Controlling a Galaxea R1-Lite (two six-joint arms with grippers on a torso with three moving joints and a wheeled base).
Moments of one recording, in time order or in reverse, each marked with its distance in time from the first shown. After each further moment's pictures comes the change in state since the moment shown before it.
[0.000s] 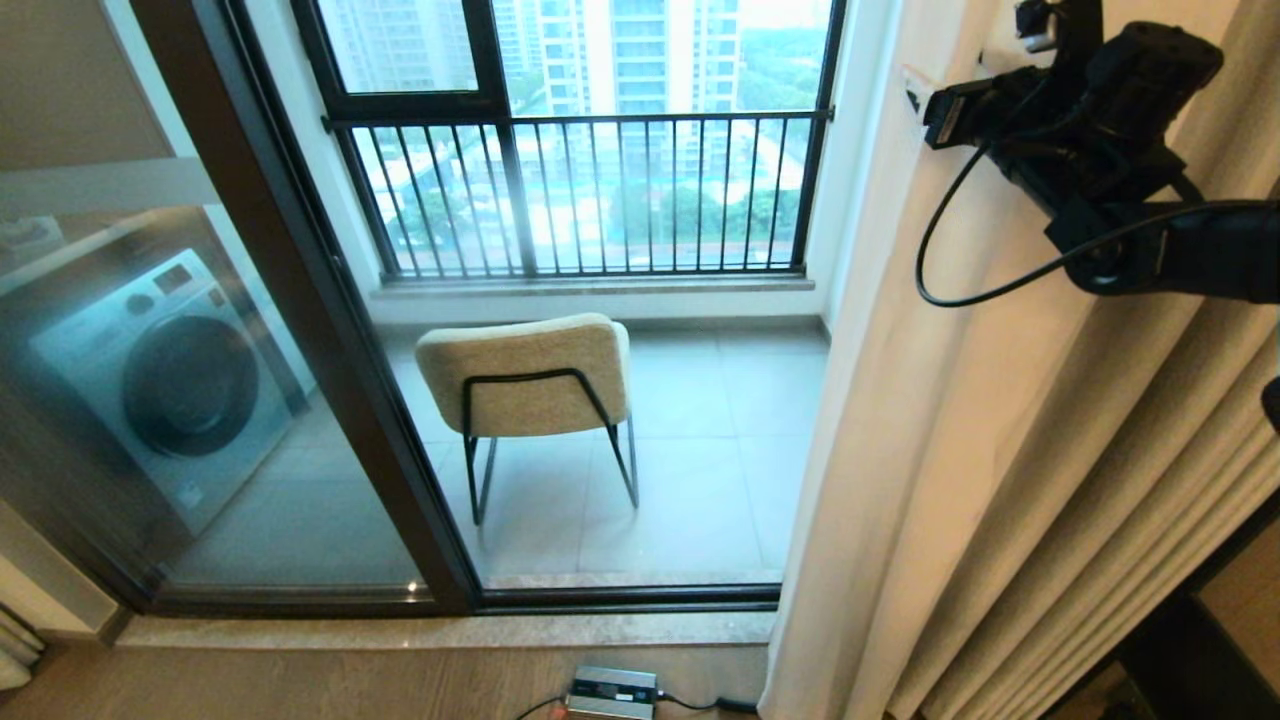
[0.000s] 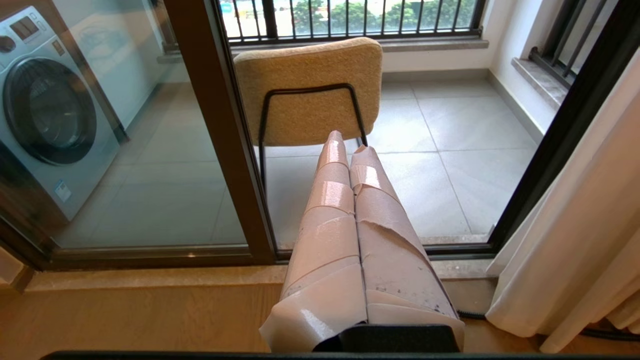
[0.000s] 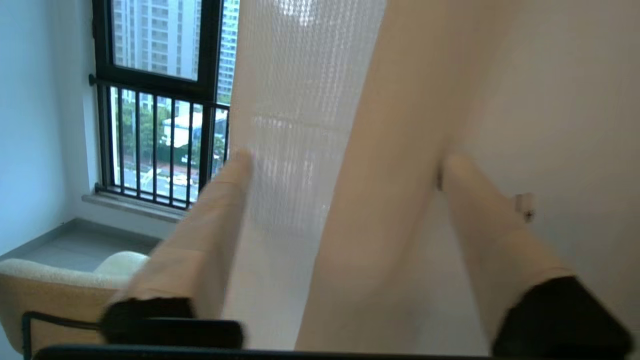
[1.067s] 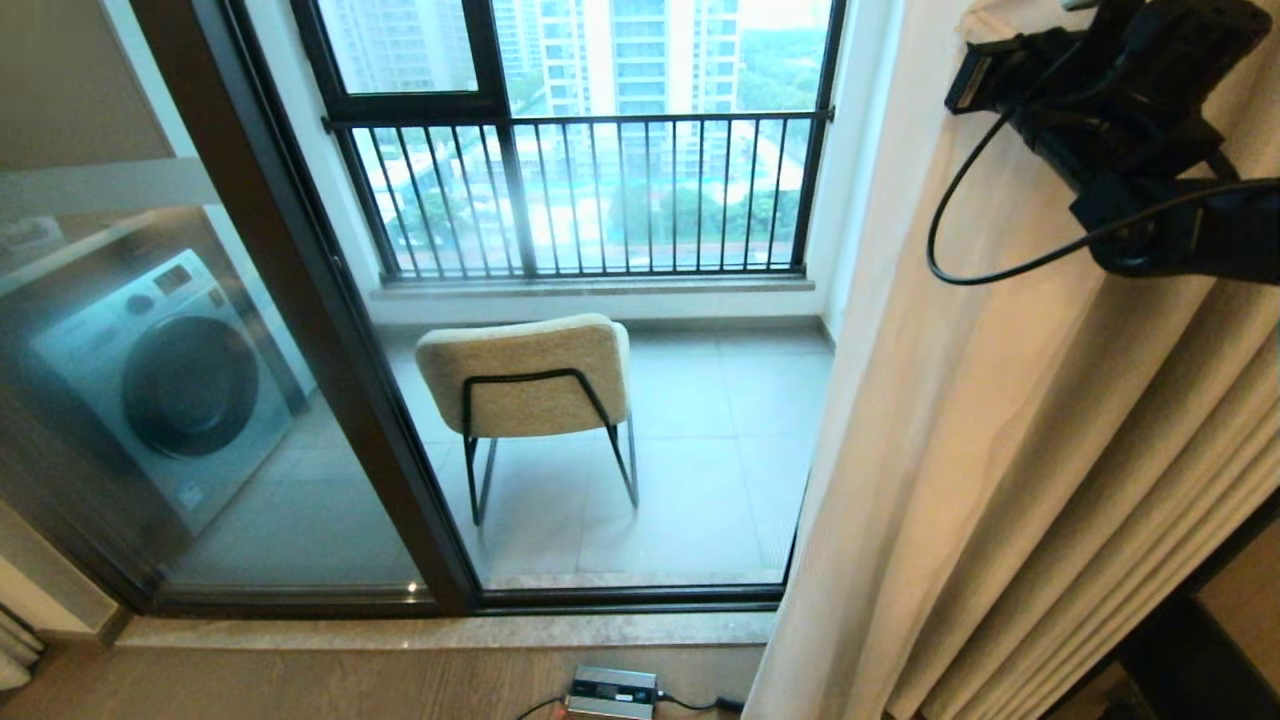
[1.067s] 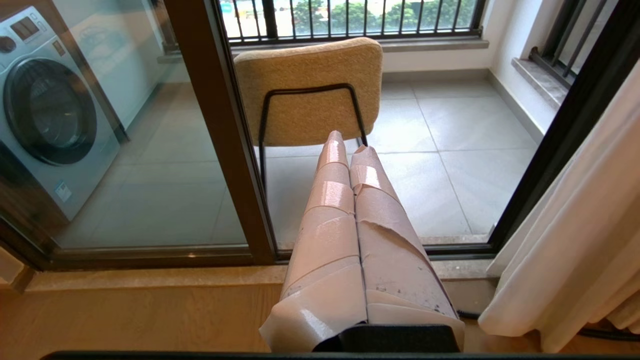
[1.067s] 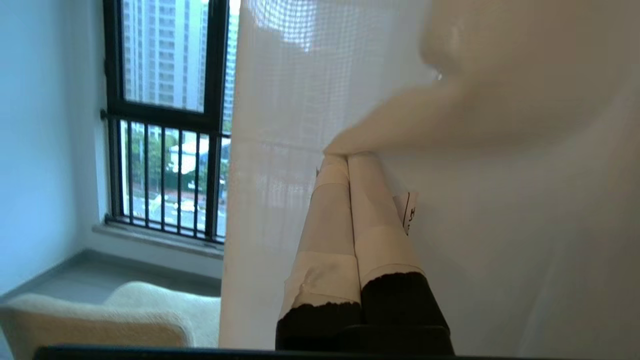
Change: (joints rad) left arm 0.000 0.000 0.000 0.000 0.000 0.000; right arm 0.001 -0.052 -0.005 -0.010 0.000 0.045
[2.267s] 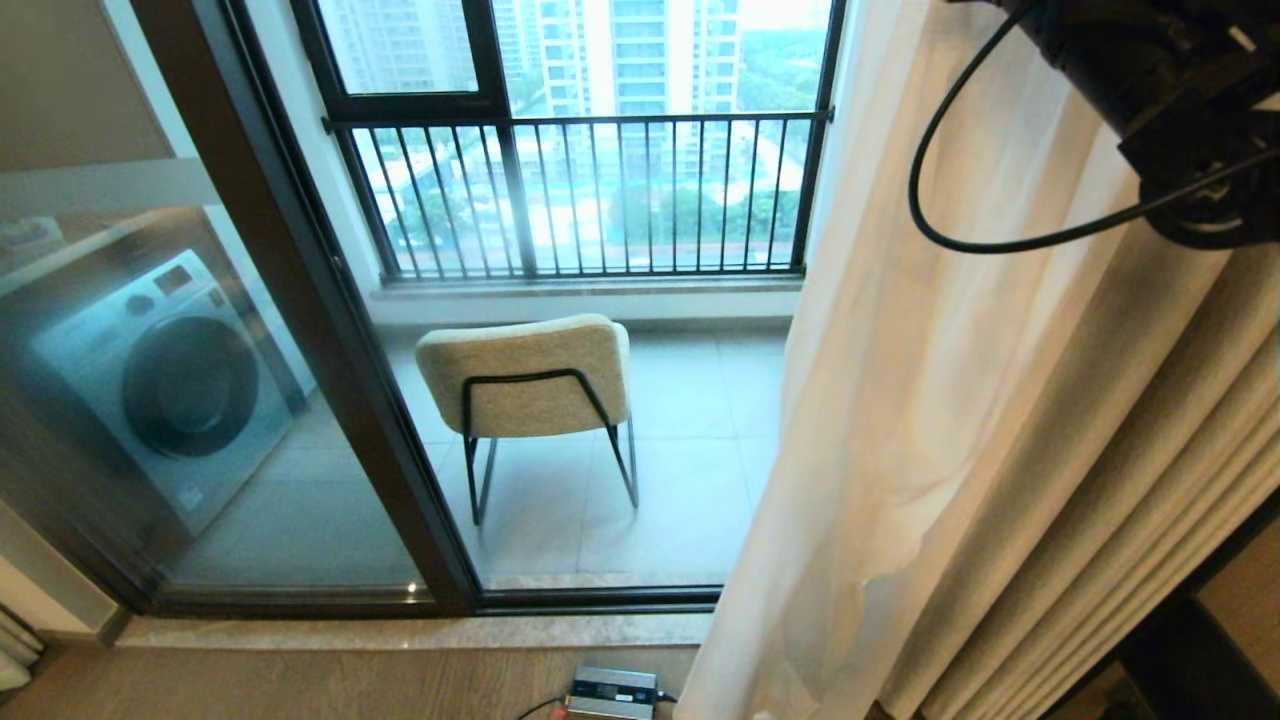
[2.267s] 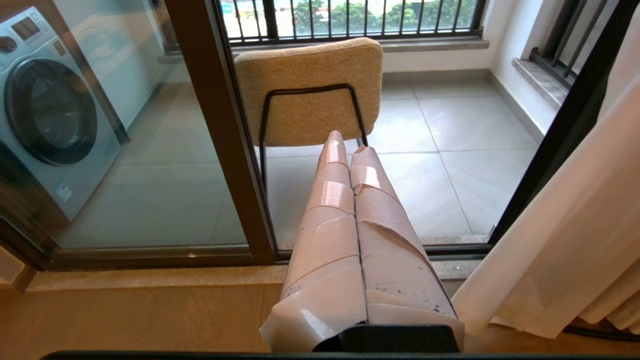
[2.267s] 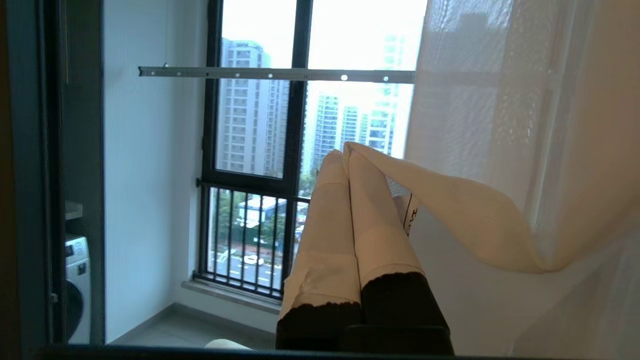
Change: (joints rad) left arm 0.000 0.000 0.000 0.000 -0.001 0.000; right arm 0.204 -0.198 0.120 -0.058 -0.019 0.029
